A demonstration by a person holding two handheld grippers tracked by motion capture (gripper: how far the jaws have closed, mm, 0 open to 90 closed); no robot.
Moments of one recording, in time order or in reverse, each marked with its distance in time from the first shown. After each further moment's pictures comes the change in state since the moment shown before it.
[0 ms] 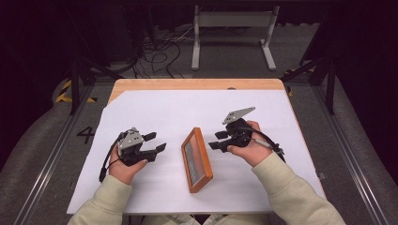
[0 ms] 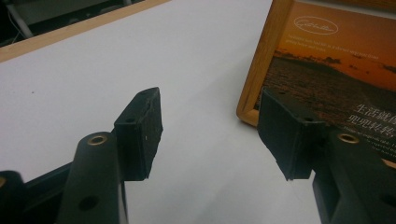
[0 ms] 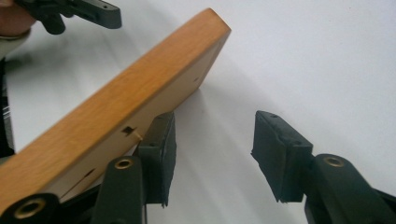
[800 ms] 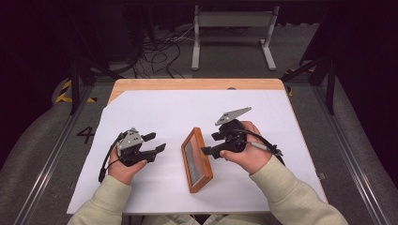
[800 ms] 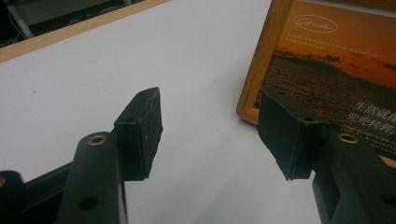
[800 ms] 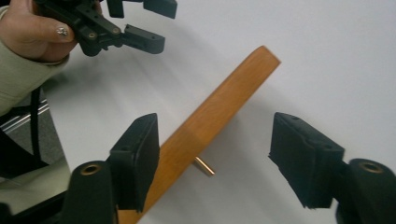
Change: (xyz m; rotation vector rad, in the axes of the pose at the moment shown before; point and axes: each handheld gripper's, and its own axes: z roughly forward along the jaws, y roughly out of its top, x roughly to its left) left arm 0.000 -0.001 -0.001 -0.003 -0.001 0.000; right arm 0.047 0.025 -0.018 0.016 -0.020 0.053
